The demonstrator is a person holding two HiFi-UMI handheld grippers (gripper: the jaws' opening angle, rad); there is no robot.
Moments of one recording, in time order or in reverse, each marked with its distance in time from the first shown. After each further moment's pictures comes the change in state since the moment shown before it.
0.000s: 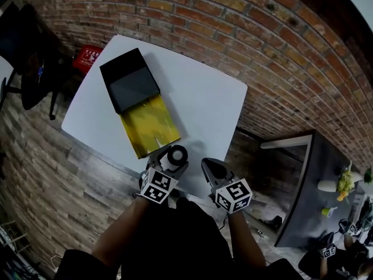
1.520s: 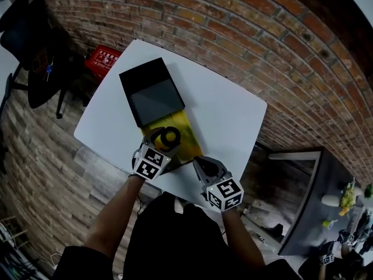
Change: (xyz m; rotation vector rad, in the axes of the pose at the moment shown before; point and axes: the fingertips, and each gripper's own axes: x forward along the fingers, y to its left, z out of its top) left arm -0.010 0.180 0.010 0.002 0.020 0.075; right arm 0.126 0.054 0.044 -0.053 0.034 0.079
